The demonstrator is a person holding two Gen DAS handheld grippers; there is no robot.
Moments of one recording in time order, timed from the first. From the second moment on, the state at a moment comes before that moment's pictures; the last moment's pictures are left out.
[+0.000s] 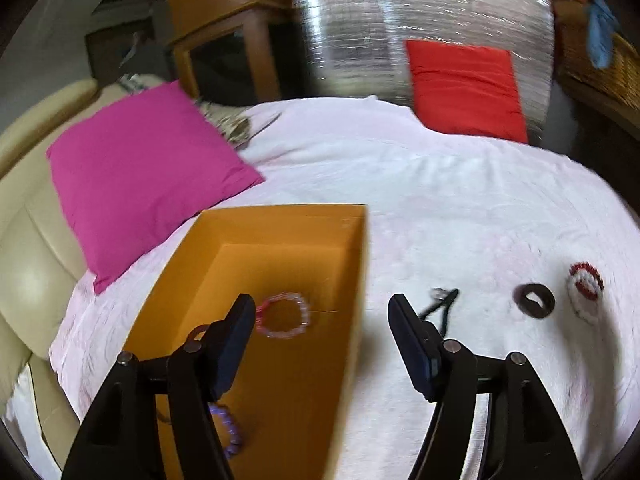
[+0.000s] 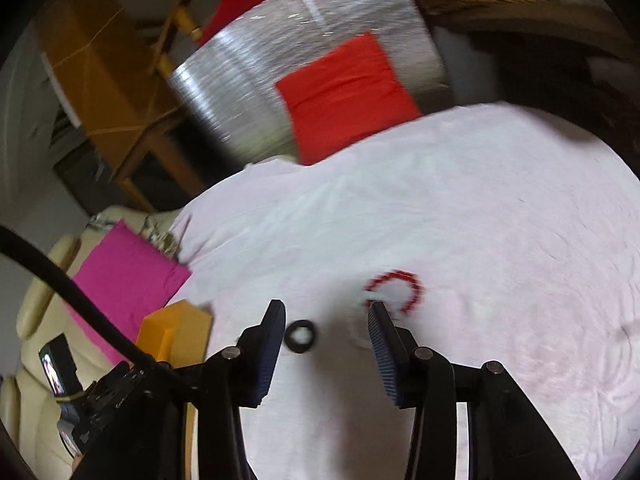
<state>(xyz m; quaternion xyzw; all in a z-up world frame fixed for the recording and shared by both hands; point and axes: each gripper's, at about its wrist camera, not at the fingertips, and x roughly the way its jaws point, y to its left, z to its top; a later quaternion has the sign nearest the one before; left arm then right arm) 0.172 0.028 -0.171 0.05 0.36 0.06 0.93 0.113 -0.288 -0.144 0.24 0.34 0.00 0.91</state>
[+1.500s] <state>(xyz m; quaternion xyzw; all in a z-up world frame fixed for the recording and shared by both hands) 0.231 -0.124 -0.232 0.03 0.46 -0.16 0.87 0.145 -0.343 -0.203 0.29 0.40 -0.01 0.87</state>
